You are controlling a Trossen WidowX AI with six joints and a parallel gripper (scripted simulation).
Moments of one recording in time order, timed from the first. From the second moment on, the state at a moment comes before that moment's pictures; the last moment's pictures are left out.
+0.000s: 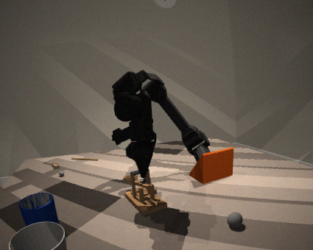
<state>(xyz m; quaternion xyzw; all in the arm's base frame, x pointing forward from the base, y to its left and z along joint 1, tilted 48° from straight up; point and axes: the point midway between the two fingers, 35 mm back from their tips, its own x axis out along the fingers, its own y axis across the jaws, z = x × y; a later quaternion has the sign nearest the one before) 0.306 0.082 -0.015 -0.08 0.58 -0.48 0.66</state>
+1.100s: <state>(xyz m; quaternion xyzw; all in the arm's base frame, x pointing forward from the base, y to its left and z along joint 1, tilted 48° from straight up) 0.305 0.085 -0.011 -0.43 0.74 -0.09 0.51</state>
